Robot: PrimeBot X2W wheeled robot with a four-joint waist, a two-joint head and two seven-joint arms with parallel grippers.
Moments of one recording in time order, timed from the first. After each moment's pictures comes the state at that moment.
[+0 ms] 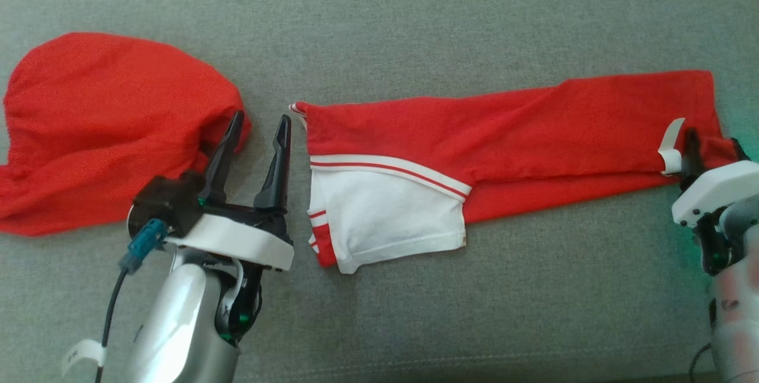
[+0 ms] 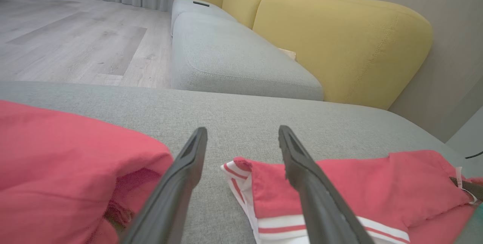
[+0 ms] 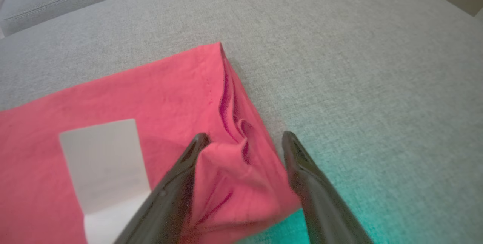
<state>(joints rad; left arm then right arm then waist) -0.25 0.05 -0.25 0.21 -0.28 -0.08 -0.26 -0.53 -0.20 -0.29 0.84 0.13 0.13 0.03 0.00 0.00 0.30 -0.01</state>
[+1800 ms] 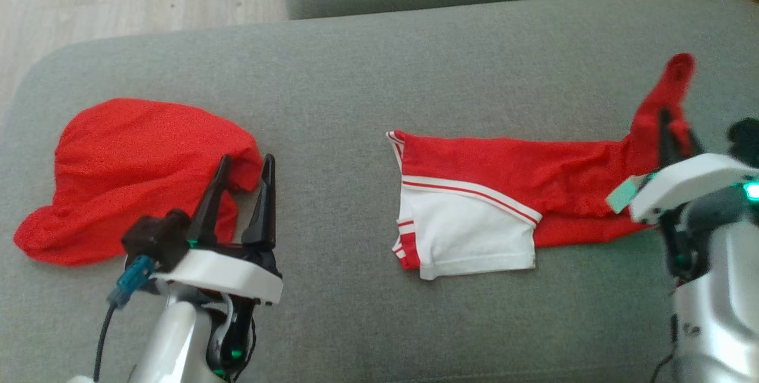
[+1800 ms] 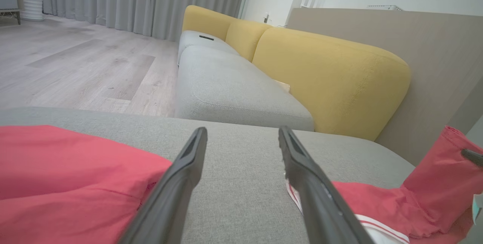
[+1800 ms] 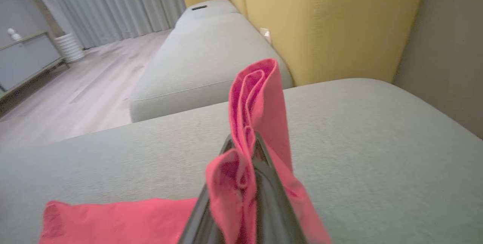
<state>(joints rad) -0.16 0.05 -0.22 0.21 -0.34 -0.08 -0.26 -0.38 -0.07 -0.22 0.39 0.13 0.13 0.16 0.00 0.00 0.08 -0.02</state>
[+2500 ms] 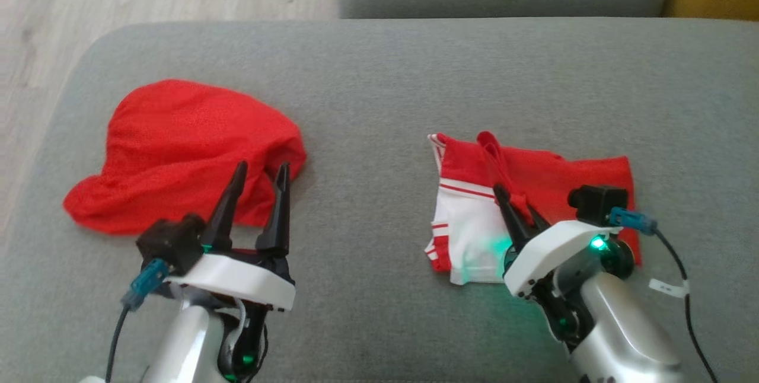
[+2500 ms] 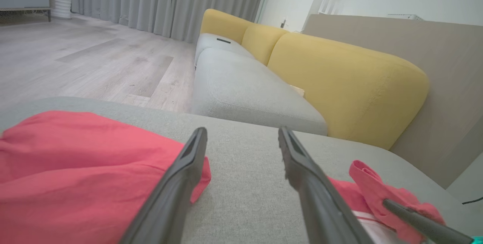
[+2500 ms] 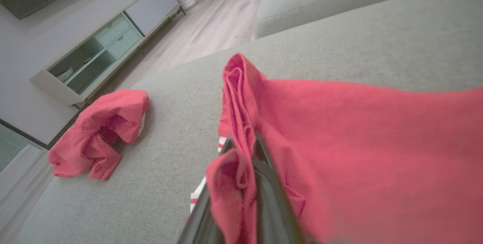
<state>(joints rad) -0.14 0.05 -0.26 0.21 -0.37 -0.07 -0.26 -0.30 -0.06 0.30 0.54 0.52 0.13 0.05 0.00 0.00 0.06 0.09</state>
